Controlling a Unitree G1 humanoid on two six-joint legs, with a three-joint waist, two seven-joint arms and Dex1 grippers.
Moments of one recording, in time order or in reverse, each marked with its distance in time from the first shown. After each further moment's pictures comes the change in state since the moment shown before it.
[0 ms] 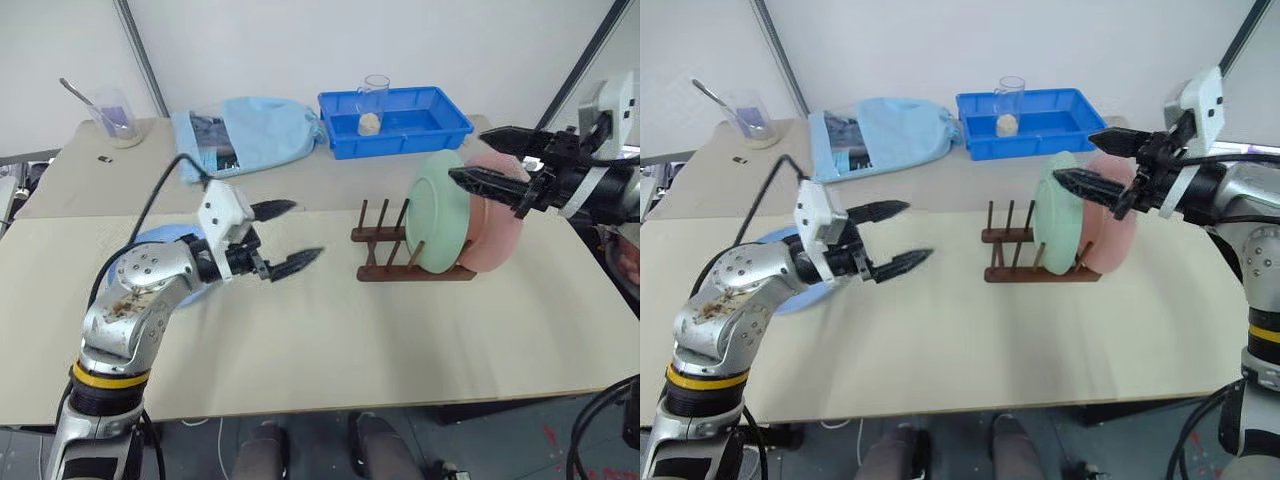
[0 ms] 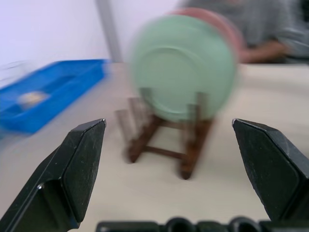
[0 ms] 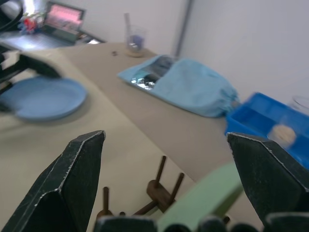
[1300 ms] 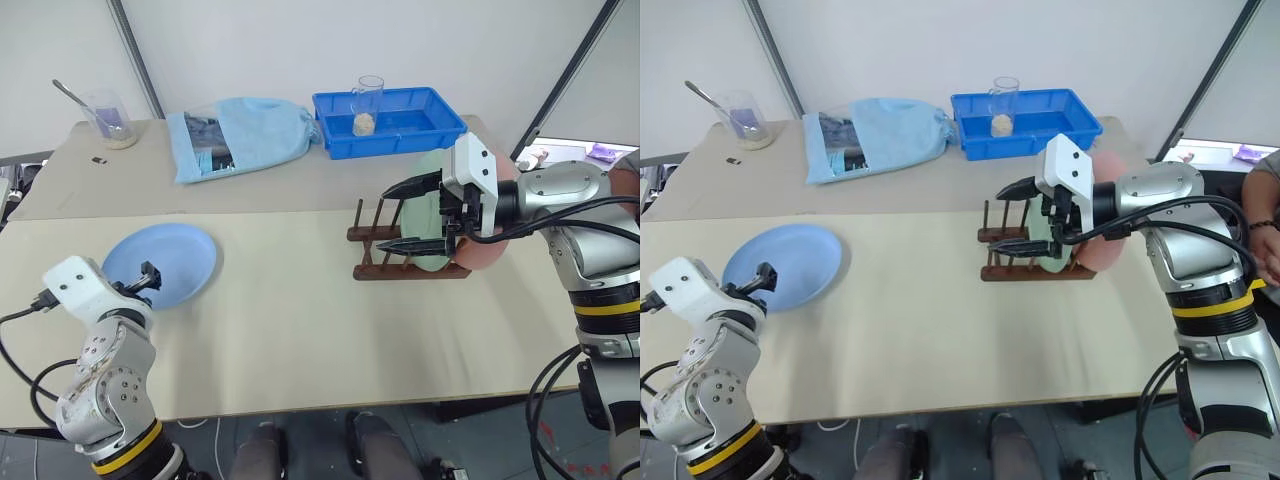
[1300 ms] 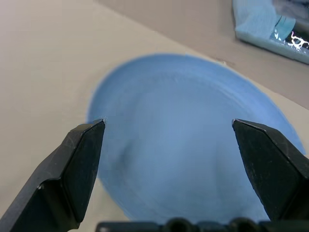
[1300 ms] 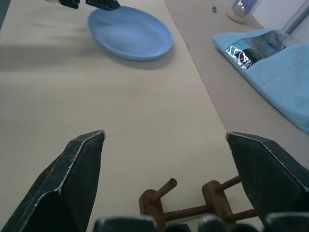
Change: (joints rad) left arm 0.139 -0.425 0.489 -0.166 0.118 0.415 0.859; right arm -0.126 0.136 0.279 0.099 -0.282 -0.179 0.274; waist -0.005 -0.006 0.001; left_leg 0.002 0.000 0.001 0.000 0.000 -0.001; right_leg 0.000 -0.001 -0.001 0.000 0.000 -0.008
